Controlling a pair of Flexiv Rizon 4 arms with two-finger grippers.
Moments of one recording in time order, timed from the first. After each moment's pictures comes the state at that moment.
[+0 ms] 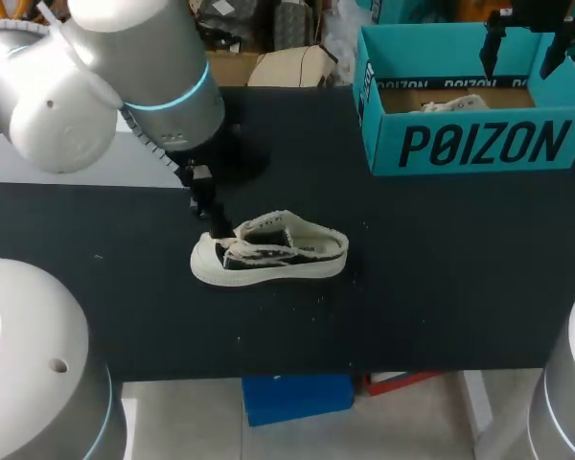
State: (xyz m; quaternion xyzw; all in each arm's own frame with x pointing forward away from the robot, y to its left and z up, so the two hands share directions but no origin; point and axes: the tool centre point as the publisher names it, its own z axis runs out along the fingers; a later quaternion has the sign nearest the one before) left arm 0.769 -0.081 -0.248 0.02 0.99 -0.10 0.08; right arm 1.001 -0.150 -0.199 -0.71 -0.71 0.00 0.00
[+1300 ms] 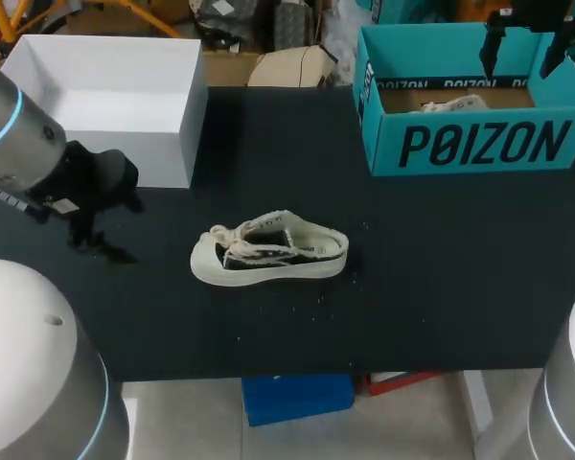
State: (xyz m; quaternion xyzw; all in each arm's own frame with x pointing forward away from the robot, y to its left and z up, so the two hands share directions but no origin) left arm 0.750 0.047 -0.277 0.00 0.98 -0.20 0.08; right arm 1.004 -0.146 -0.197 -0.70 -0.72 0.00 0.00
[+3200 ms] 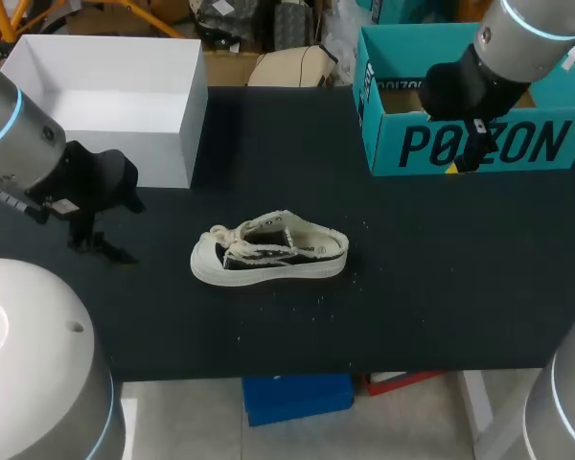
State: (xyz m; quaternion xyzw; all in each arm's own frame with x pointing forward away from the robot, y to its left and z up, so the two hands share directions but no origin) left arm 0.749 0.047 -0.277 0.00 0.98 -0.20 0.08; right arm 0.853 -0.012 -0.204 0.10 -0.98 -0.07 -0.13
